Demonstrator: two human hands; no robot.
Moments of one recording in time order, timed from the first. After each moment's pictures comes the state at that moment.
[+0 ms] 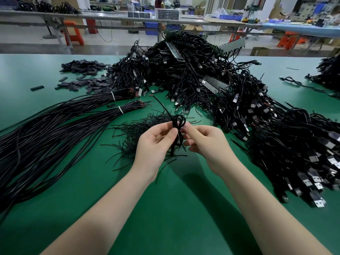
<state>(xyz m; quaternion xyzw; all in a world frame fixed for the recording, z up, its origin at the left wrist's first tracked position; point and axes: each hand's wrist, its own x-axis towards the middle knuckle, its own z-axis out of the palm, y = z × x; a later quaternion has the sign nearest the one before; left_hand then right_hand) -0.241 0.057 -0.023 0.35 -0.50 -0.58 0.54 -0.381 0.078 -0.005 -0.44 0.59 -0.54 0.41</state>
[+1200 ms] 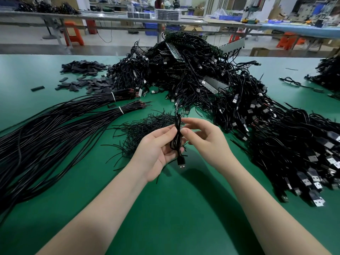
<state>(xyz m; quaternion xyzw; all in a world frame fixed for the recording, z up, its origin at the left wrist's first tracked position) -0.235 0.054 -0.014 0.30 -0.37 -0.77 0.43 -0.387 0.078 -0.009 -0.59 0.52 -0.53 0.32</state>
